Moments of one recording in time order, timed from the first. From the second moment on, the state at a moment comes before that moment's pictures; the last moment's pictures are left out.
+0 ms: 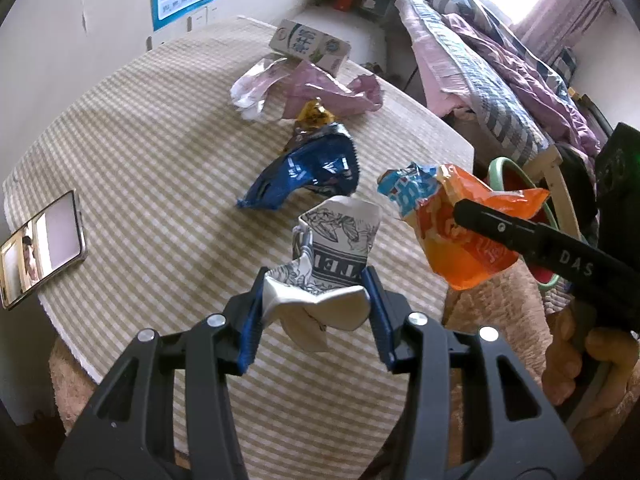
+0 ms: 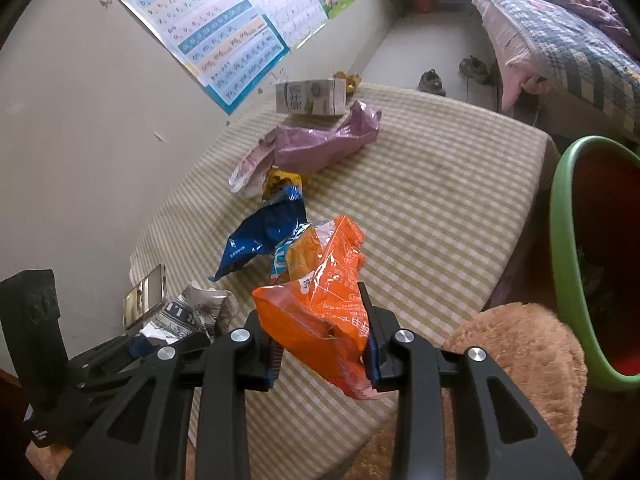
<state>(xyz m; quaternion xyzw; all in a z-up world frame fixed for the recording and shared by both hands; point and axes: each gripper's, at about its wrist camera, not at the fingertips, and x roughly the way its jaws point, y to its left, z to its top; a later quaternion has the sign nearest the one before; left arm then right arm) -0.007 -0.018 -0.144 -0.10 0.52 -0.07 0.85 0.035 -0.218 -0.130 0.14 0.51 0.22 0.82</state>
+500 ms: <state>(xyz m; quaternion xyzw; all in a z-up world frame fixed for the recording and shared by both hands) 0.018 -0.049 -0.120 -0.10 0.49 -0.10 0.86 0.033 -0.251 -0.125 0.16 0.49 0.18 0.84</state>
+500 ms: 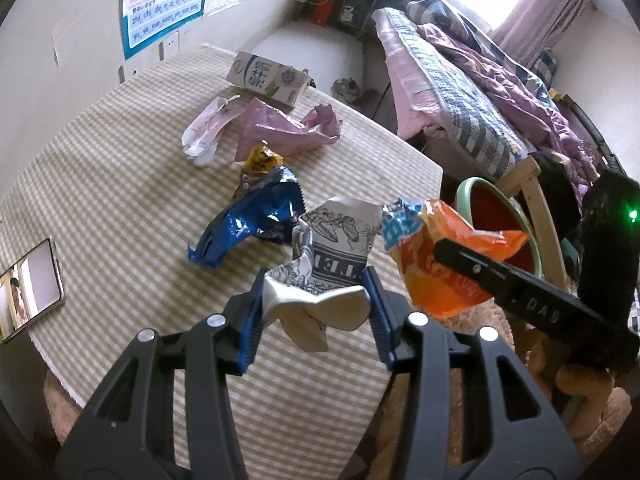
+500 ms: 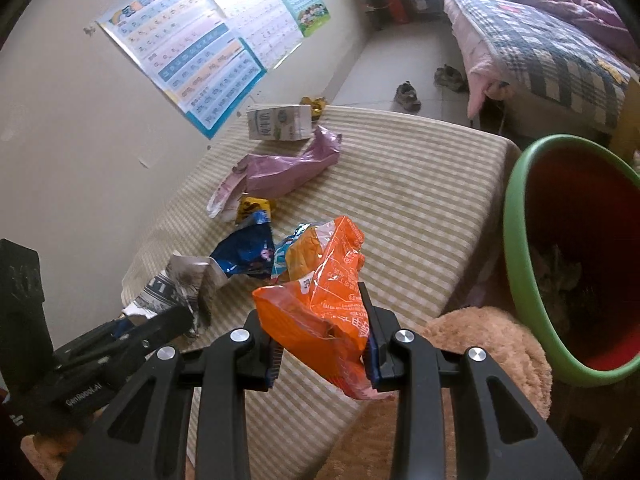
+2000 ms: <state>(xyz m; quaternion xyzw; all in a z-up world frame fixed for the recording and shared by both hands) 0.035 -0.102 -0.103 -0.08 0.48 -0.15 0.86 0.027 -0.319 -0.098 0.22 0.45 0.14 0.85</state>
